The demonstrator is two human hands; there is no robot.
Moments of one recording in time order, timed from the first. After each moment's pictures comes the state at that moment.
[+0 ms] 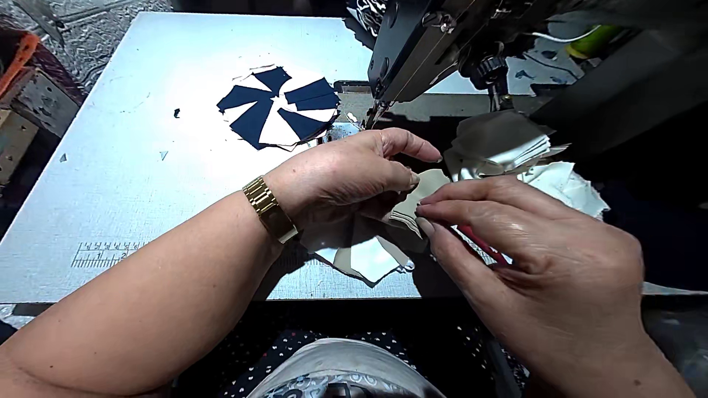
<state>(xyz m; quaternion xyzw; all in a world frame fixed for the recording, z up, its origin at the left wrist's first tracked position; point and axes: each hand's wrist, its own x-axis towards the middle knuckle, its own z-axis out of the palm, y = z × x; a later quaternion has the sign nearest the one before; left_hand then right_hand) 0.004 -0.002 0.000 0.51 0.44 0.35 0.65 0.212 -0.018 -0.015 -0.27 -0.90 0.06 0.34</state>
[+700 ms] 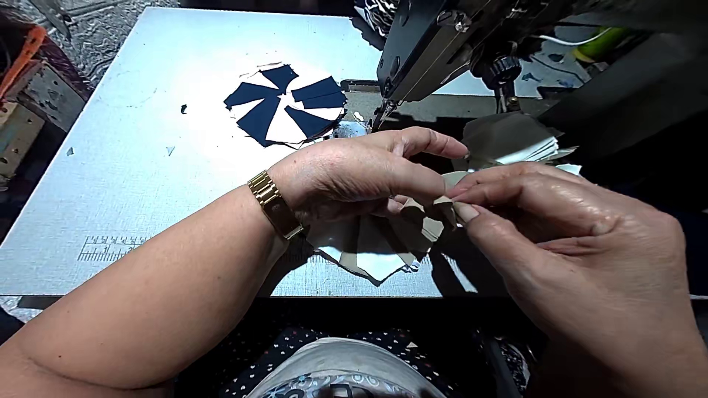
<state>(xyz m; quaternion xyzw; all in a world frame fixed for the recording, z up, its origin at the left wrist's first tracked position) -0.001 -0.004 0.000 0.56 0.36 0.34 0.67 0.217 -0.006 -0.012 -0.32 -0.84 0.22 0.38</state>
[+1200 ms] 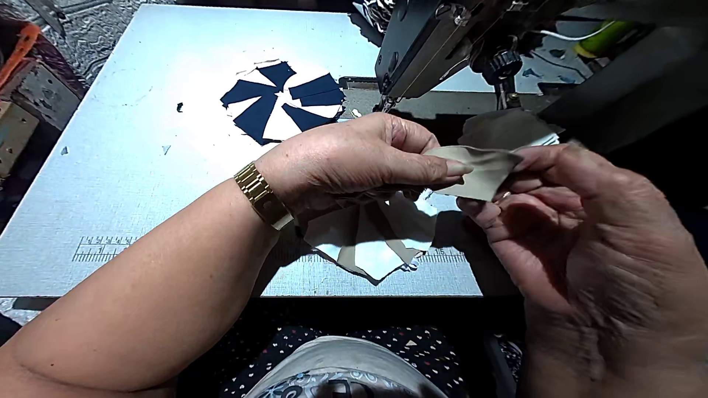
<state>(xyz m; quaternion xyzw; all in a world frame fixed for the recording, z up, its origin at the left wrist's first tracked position) -0.010 0.001 0.006 0.61 0.37 0.32 0.63 0.218 0.007 -0.021 -0.29 -0.57 0.59 0.50</state>
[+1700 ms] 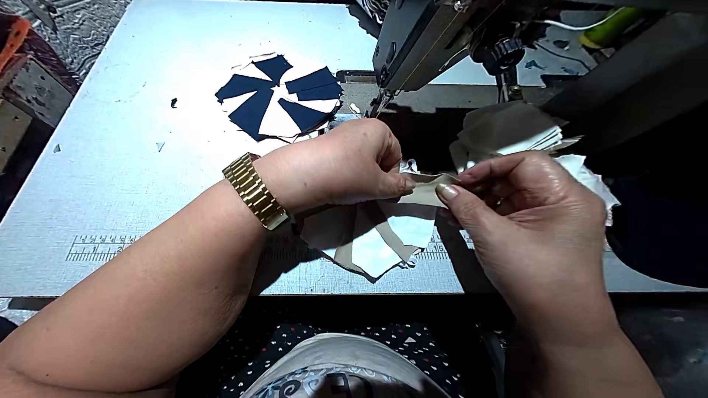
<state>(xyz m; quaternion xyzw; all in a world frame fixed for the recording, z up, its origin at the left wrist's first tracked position) -0.013 0.006 -0.001 0.77 0.50 0.20 0.33 0.218 0.011 -0.043 -0.41 -0.78 0.25 0.41</state>
